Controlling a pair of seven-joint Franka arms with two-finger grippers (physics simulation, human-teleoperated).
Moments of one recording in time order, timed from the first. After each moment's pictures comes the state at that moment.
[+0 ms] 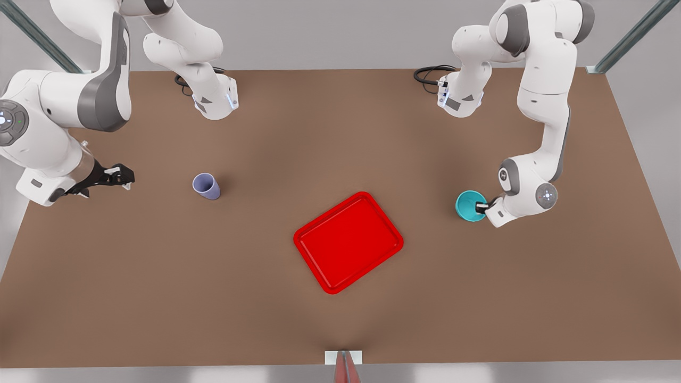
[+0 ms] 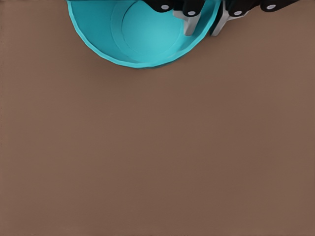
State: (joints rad) left arm -0.12 0.41 0.15 -2.19 -0.30 2.38 0.43; right arm 0.10 0.14 -0.10 -1.43 -0.15 1.50 -0.28
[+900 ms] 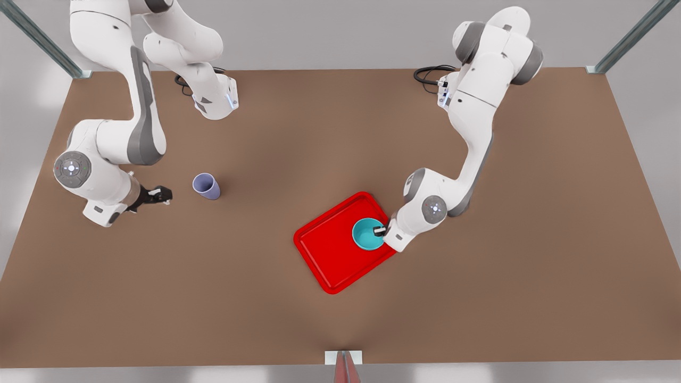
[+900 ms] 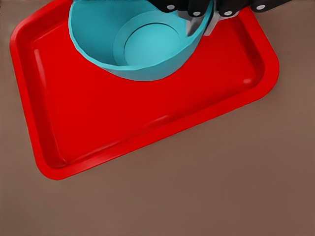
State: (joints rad) left arm -0.39 0.67 -0.13 -1.61 -0.27 2.32 -0.50; right arm 0.11 0.12 -0.09 -1.88 -0.05 1.85 -0.27
